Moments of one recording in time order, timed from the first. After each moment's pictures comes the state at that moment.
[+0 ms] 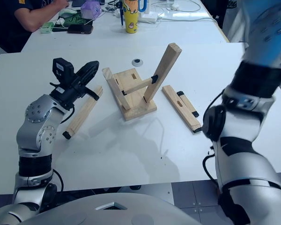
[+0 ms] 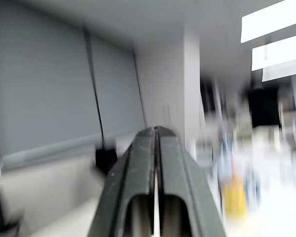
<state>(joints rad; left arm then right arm) -0.26 0.33 0.05 -0.31 -0.32 0.38 -0.46 -1.04 -0.40 -0.24 0.11 0.79 0.73 0.27</state>
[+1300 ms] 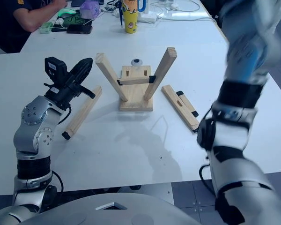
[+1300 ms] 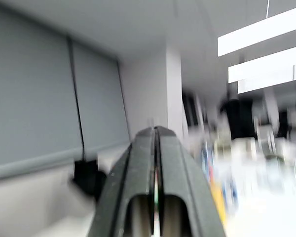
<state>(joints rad) -0.24 0.32 0.08 -0.33 -0.34 0.36 -0.42 -0.80 -0.35 -0.19 0.06 0.71 0.51 0.28</state>
